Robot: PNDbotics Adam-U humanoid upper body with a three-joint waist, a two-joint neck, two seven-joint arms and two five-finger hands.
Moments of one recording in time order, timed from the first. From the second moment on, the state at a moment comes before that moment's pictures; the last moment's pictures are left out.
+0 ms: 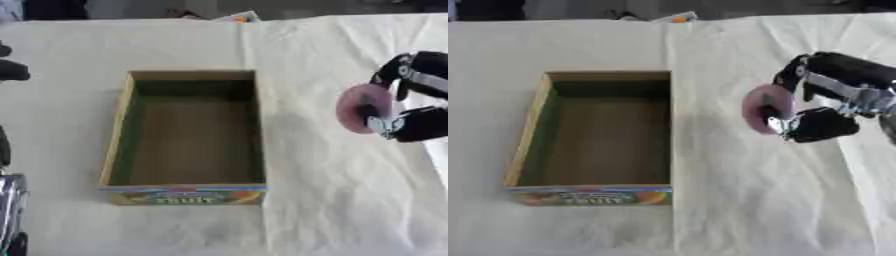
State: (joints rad) left arm -0.24 0.15 0.10 -1.98 -0.16 -0.14 0.26; right arm -0.58 -1.04 0.36 -1.98 0.34 0.27 0.38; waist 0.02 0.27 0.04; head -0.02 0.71
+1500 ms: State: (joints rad) left arm -0.24 0.14 0.08 -1.98 -0.14 -0.14 0.25; right arm -1.01 -0.34 0.46 -1.42 0.73 0.07 0.35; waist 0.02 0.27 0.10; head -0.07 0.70
